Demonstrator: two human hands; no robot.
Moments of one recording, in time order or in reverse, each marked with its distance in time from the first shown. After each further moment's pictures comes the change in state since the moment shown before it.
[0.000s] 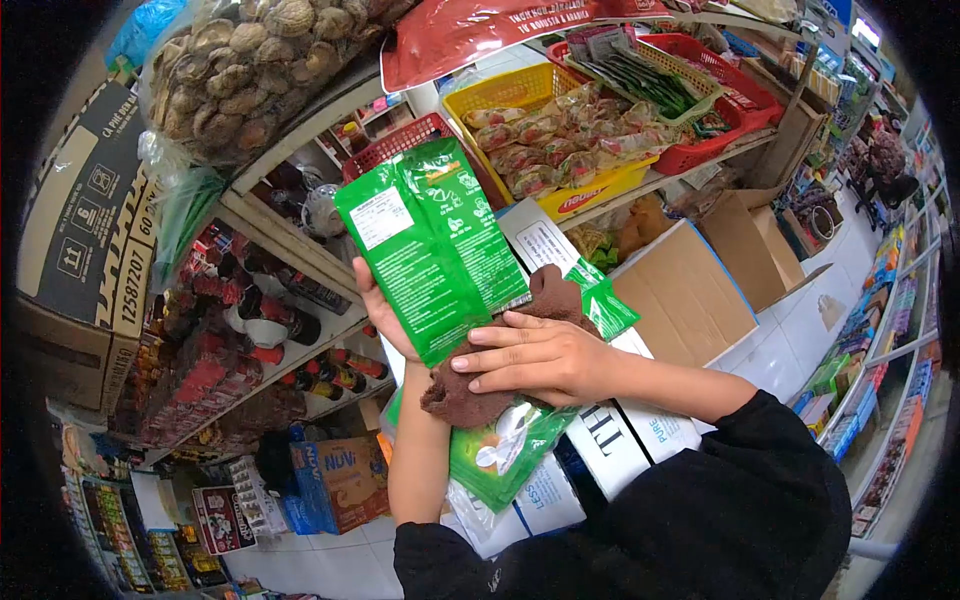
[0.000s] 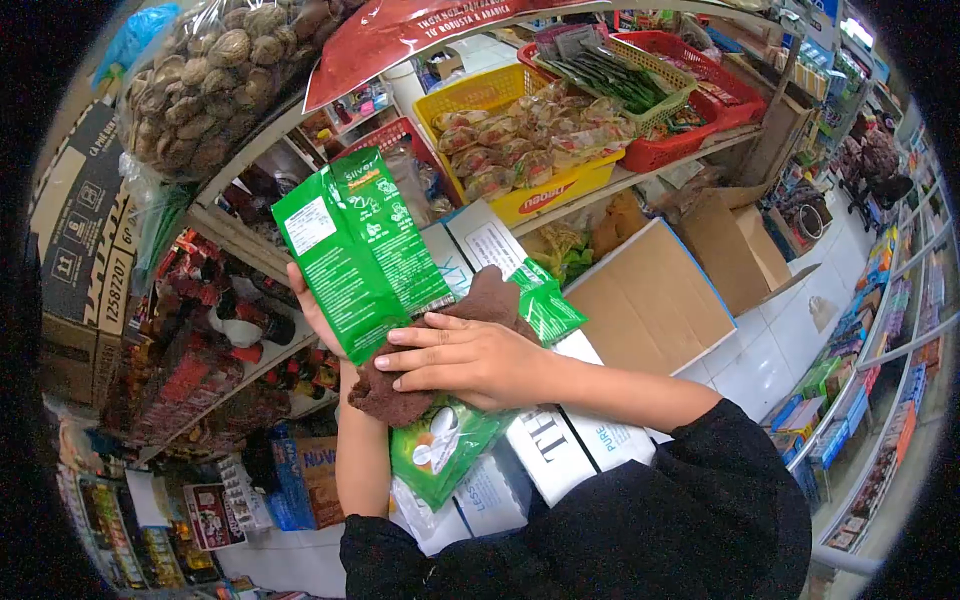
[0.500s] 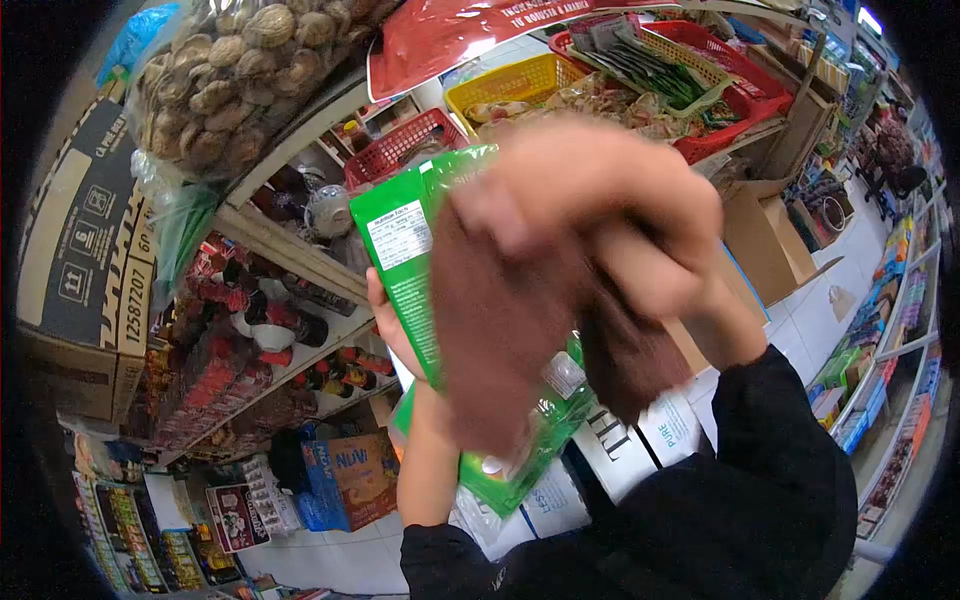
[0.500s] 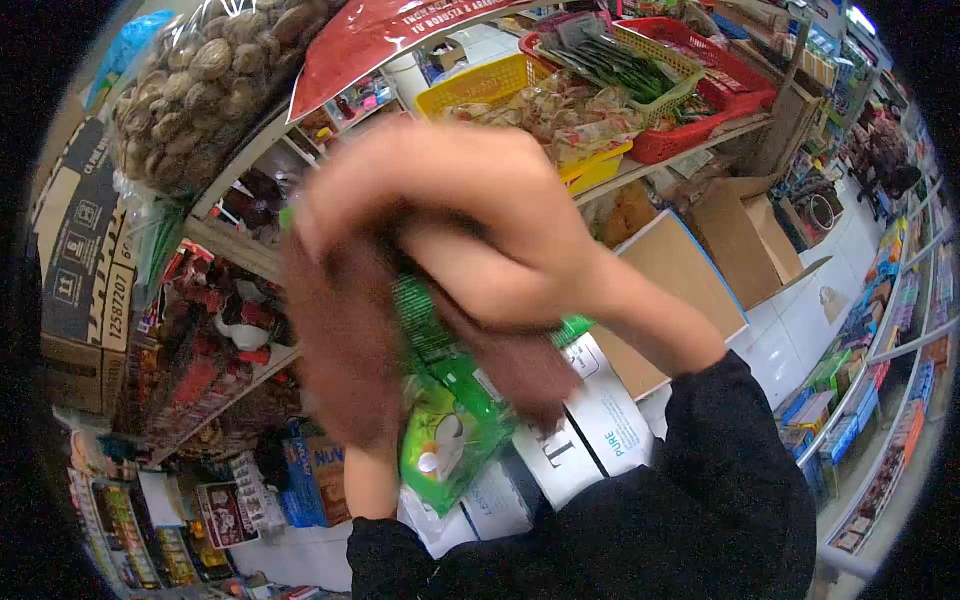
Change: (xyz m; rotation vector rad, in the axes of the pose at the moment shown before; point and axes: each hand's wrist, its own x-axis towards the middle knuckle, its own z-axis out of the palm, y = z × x) left_hand -0.002 -0.023 0.036 0.001 0.241 0.011; right_hand 0.085 0.021 -0.107 0.141 0.432 -0.438
